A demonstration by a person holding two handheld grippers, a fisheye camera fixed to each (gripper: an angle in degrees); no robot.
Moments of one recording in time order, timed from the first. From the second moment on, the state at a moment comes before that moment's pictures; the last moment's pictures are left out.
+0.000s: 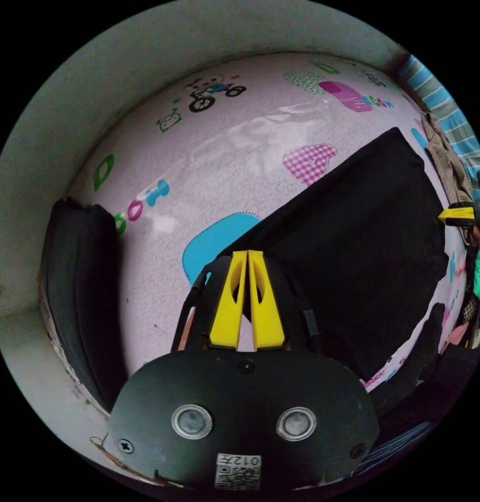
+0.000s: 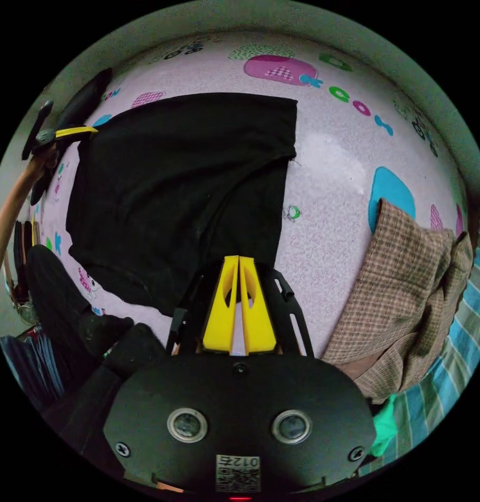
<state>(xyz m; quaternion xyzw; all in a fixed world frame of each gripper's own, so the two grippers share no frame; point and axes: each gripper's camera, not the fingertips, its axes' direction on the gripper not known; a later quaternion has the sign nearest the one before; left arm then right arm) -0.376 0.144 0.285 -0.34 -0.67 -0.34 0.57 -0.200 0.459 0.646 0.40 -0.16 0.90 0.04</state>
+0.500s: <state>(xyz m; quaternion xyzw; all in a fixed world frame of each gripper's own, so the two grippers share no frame) -0.261 0.184 0.294 -0.27 -0.64 -0.41 0.59 -0.149 0.498 0.649 0.34 -0.05 0.94 0.01</state>
